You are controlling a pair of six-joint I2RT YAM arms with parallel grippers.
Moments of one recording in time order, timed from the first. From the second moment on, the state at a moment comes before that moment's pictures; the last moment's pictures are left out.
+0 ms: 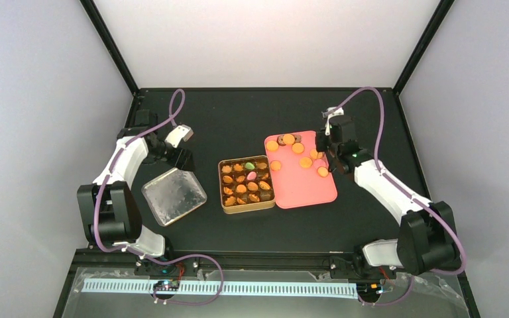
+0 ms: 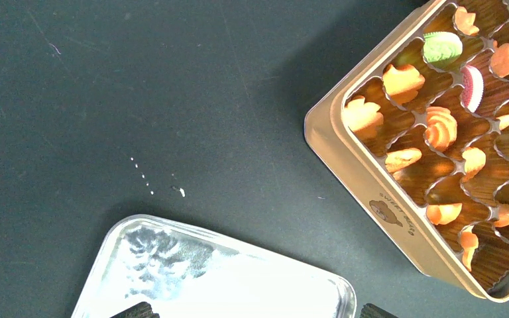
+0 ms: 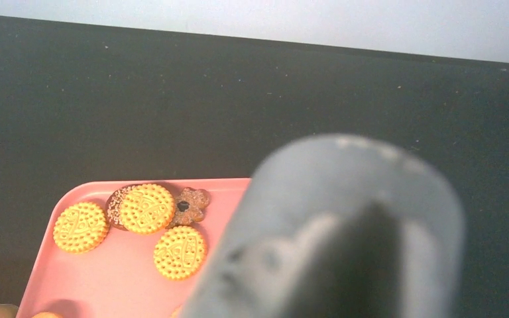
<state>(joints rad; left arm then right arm) 0.12 1.50 1.12 -0.87 0.50 0.55 0.35 1.35 0.89 -0.12 0.21 0.13</state>
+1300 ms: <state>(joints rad) 0.13 1.50 1.12 -0.87 0.51 0.55 0.38 1.25 0.79 -0.11 0.15 0.14</state>
